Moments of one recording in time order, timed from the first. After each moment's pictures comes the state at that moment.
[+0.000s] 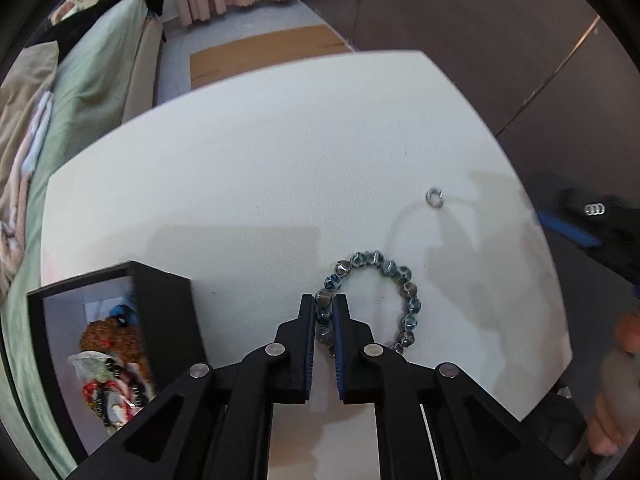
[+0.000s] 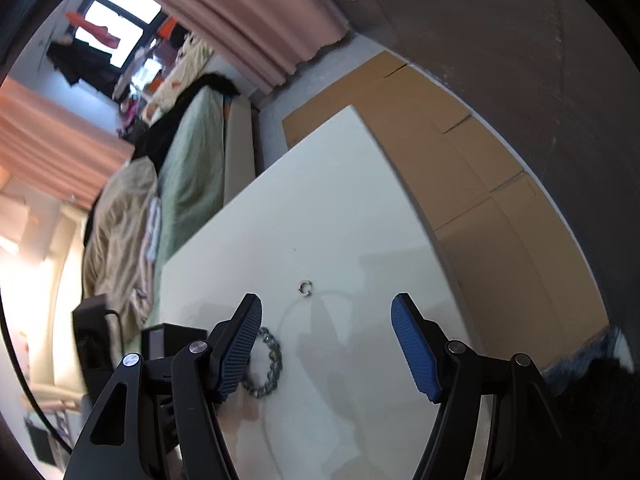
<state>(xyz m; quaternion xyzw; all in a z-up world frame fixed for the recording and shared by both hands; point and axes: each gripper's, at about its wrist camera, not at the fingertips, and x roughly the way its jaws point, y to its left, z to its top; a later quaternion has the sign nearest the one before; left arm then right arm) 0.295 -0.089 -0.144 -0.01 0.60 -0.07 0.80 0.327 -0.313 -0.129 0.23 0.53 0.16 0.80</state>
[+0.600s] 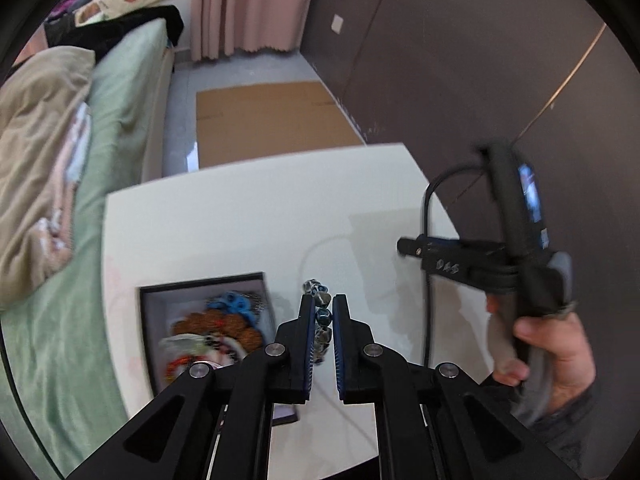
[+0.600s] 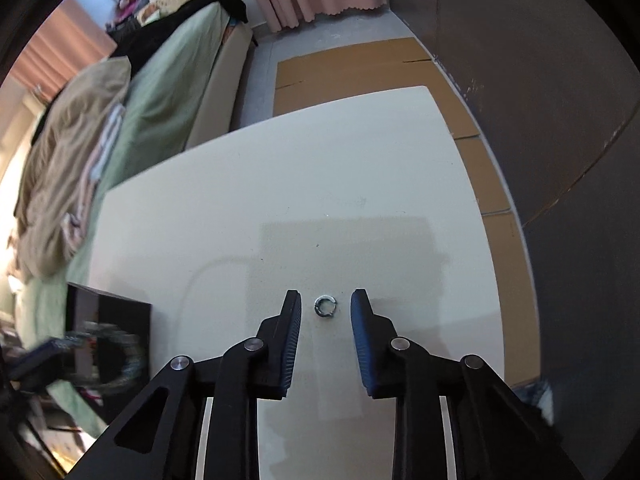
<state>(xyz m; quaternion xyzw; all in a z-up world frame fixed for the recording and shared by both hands) 0.256 -0.029 -0.046 -0.07 0.52 -0.10 0.84 0.361 -0.240 -0.138 0.03 0.58 0.15 0.80</state>
